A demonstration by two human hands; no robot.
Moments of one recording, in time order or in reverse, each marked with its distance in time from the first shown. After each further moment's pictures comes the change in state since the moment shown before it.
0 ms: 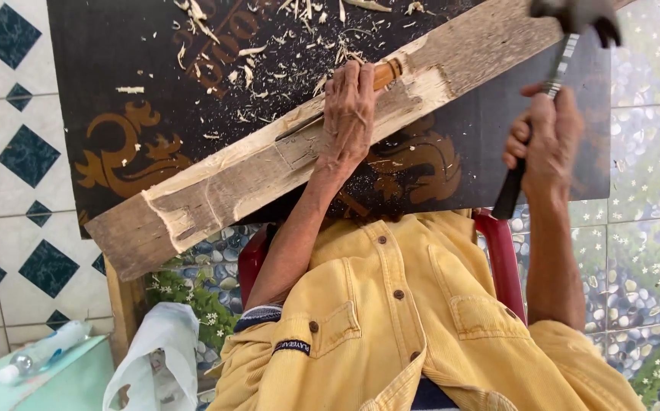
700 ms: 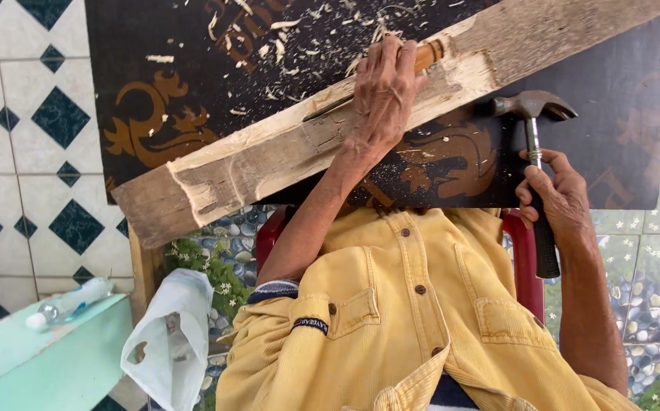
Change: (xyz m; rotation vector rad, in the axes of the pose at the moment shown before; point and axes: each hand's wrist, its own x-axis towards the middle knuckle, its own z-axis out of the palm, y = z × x) left_hand 0.012 0.002 -0.011 -0.074 -0.076 -0.040; right_hand -0.043 0.054 -0.036 -0.132 -0.282 0.297
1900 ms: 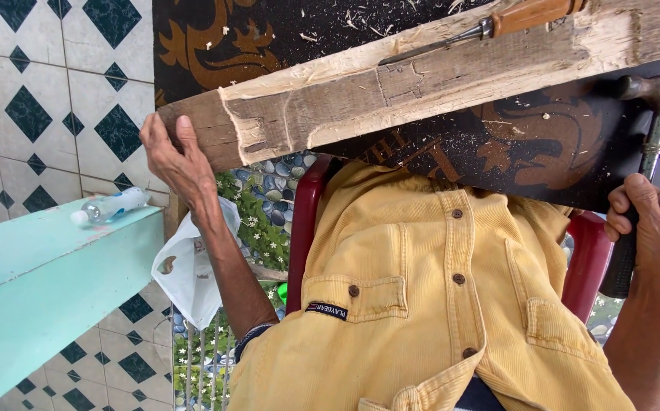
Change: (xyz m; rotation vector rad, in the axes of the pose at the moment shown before) left_hand -0.239 -0.261 -0.293 0.217 0.180 -0.662; right_hand -0.002 0.013 0.017 -0.059 0.007 -0.027
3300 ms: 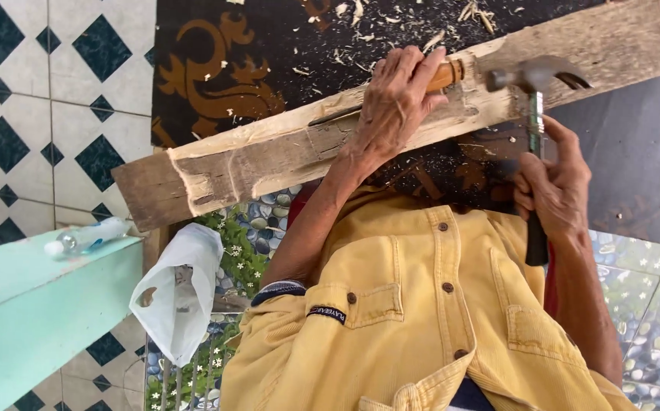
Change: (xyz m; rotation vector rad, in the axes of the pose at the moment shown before) left_hand -0.030 0.284 0.190 -0.356 -0.286 0.673; right_hand 0.009 -0.055 0.084 -0.115 -0.188 -0.256
